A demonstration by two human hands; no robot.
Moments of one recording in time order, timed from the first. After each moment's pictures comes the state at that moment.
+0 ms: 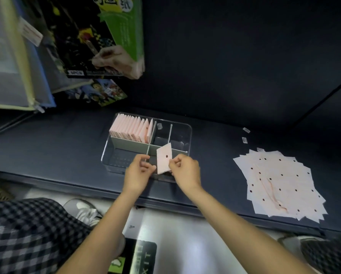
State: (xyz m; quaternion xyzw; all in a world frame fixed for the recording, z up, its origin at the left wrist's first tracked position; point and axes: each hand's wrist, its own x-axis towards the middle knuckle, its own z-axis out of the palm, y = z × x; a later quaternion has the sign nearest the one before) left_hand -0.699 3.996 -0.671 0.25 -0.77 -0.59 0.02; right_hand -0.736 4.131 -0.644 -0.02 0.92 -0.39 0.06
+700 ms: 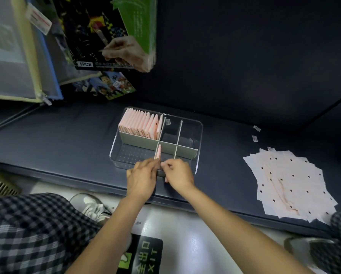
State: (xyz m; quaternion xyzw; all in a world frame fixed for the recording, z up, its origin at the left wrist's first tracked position) left_hand -0.686 3.977 -0.703 0.14 -0.94 -0.30 0.01; right_hand -0.734 4.091 -0.672 -0.07 0.93 -0.33 0.16
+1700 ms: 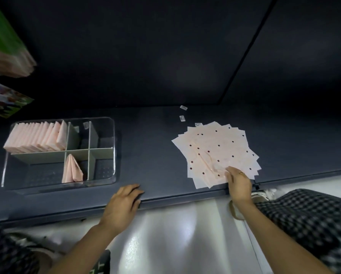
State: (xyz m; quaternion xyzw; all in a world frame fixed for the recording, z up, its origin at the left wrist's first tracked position) left_hand -0.676 4.122 -0.731 -0.12 -0.96 -0.24 -0.09; right_hand -0.719 4.482 -0.733 0.18 0.96 -0.20 -0.04
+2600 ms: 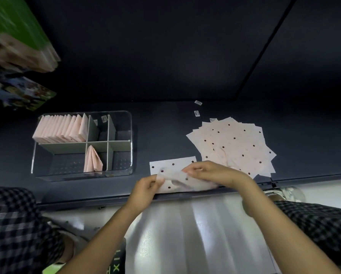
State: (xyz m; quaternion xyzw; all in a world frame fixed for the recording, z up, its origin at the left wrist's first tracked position) left_hand -0.688 4.142 -0.709 0.04 -0.81 -0.56 -0.17; right_hand -0.736 4.373 -0.638 -0.07 0.79 -0.45 0.40
